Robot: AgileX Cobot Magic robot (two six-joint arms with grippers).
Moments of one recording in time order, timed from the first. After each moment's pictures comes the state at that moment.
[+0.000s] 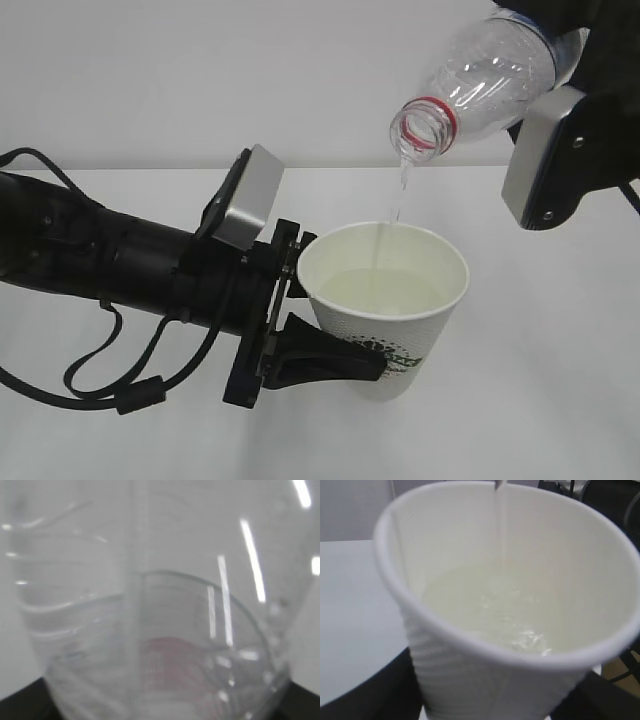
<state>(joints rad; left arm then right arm) -0.52 1.89 -0.89 1.43 -1.14 -0.71 0.26 1.32 -0.63 -0.46 -0.72 -1.27</state>
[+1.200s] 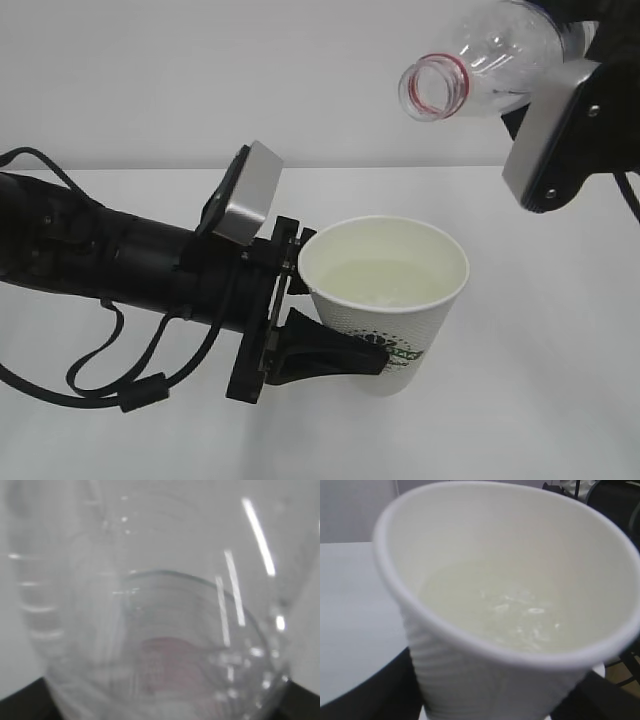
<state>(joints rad) -0.52 1.89 -0.89 1.41 -1.13 -0.71 0.26 1.32 -0.63 -0.43 -0.72 -1.13</state>
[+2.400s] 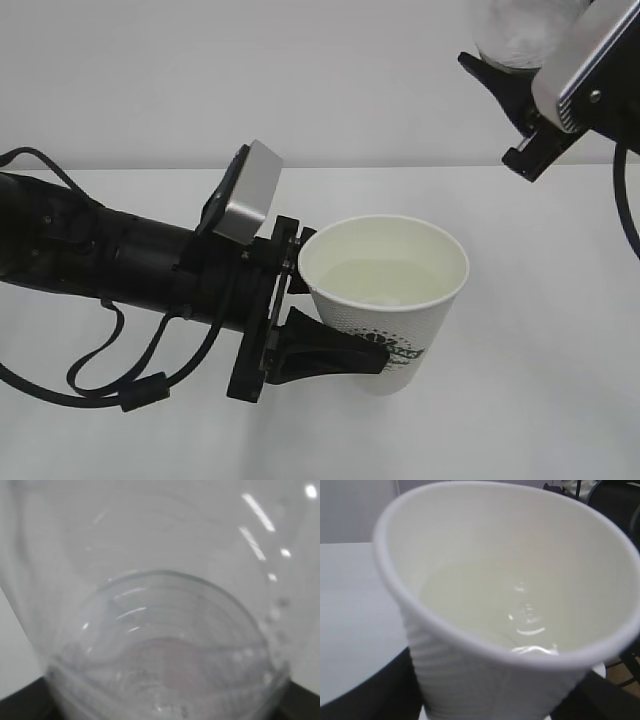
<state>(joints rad) -0.52 1.89 -0.89 1.40 -1.13 -0.71 0.26 1.32 -0.63 -0.40 -0.72 -0.55</state>
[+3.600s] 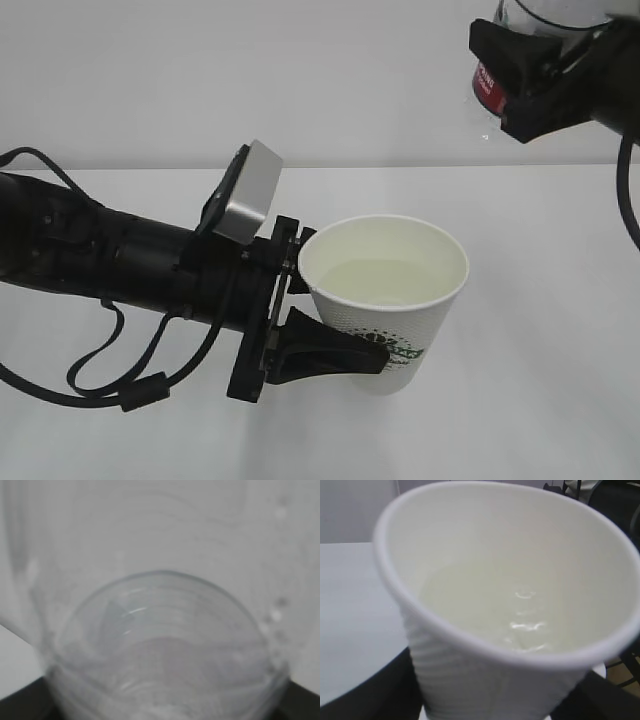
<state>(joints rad) -0.52 1.89 -0.89 1.40 -1.13 -0.71 0.26 1.32 -0.63 -0.32 -0.72 -0.03</state>
